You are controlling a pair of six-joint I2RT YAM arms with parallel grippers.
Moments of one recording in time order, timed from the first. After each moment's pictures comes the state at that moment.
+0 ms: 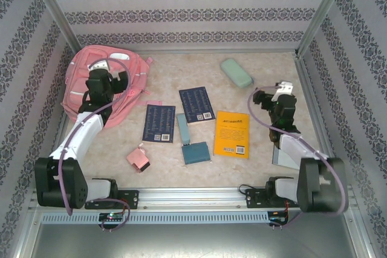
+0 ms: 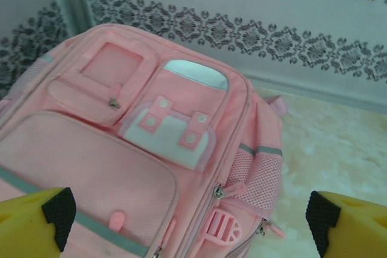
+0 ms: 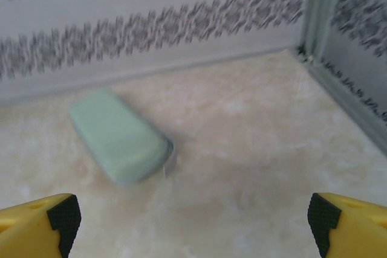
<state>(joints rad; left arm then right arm) 0.00 1.27 0.93 -0.10 -0.23 -0.22 -0.04 1.20 0.49 0.44 0.07 0.22</state>
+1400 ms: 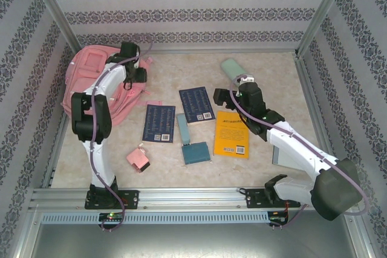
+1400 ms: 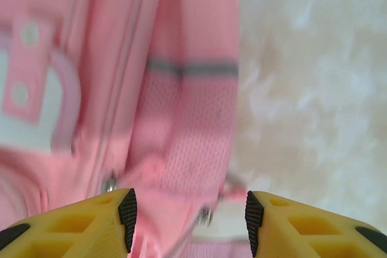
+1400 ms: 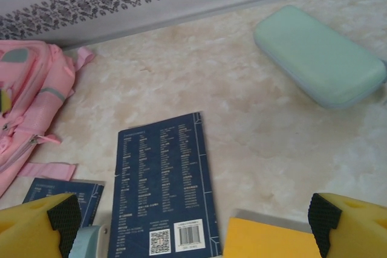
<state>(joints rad) -0.07 2.07 1.77 -0.74 -0.05 -0.13 0.48 1.20 0.83 -0.14 0.13 0.49</state>
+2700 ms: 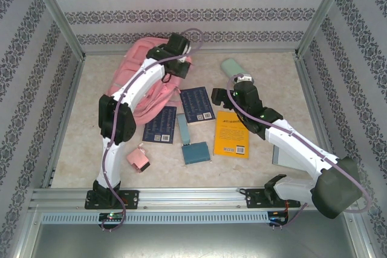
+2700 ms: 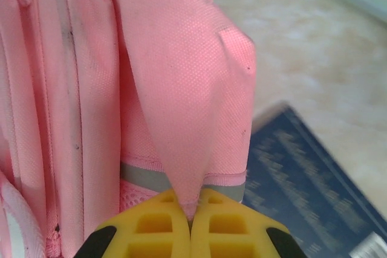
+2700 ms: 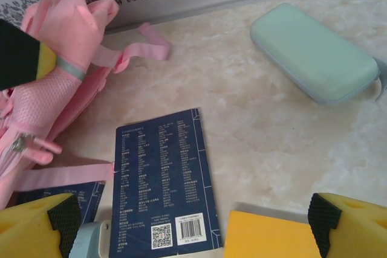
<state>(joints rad) -0.46 2.16 2.15 -0.94 -0.10 -0.04 0.52 1.21 0.89 -0.22 0.20 0.51</state>
